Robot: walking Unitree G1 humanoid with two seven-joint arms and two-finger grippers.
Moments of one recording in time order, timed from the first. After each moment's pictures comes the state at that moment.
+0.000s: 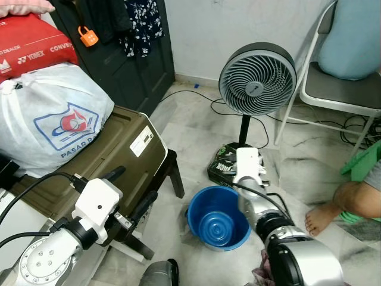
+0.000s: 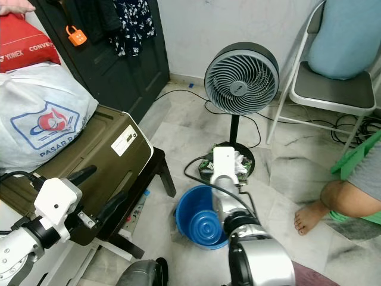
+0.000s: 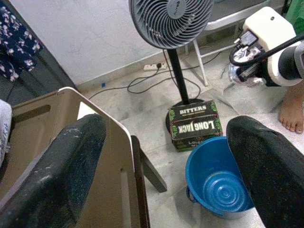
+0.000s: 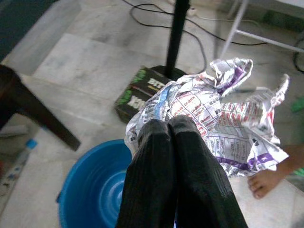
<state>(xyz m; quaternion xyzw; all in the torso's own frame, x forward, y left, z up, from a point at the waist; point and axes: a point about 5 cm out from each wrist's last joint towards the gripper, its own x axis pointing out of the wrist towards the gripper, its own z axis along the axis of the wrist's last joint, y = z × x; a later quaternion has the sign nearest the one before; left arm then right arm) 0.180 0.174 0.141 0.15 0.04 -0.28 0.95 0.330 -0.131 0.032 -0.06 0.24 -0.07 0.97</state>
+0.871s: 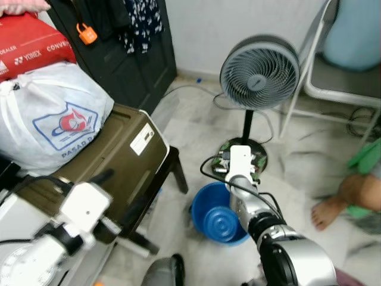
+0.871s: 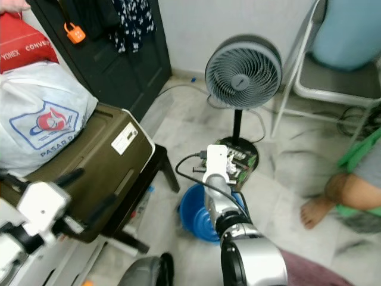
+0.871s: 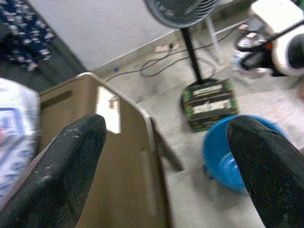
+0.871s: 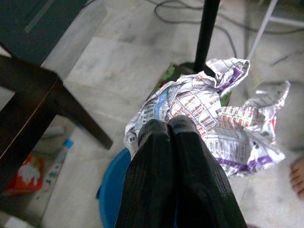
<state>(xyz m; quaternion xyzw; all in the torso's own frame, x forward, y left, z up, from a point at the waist) 0.172 0.196 0.154 0.18 0.04 -0.26 0.95 0.328 -0.102 0.032 -0.02 0.23 -0.04 0.97</state>
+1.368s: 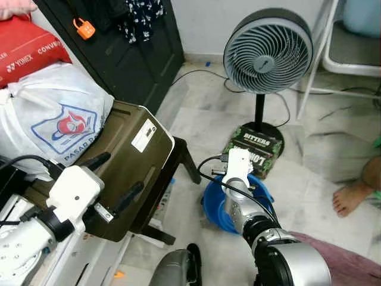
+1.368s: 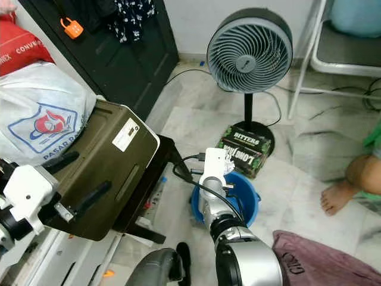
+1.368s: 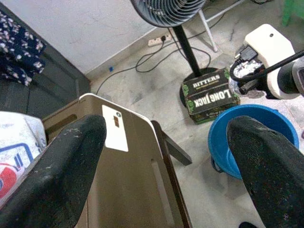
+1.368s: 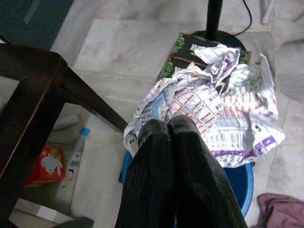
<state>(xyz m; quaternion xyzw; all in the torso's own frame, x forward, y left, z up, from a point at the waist) 0.179 0.195 0.180 0.20 0.02 -0.29 0.94 0.324 -0.097 0.030 0.00 0.23 -0.08 0.97</state>
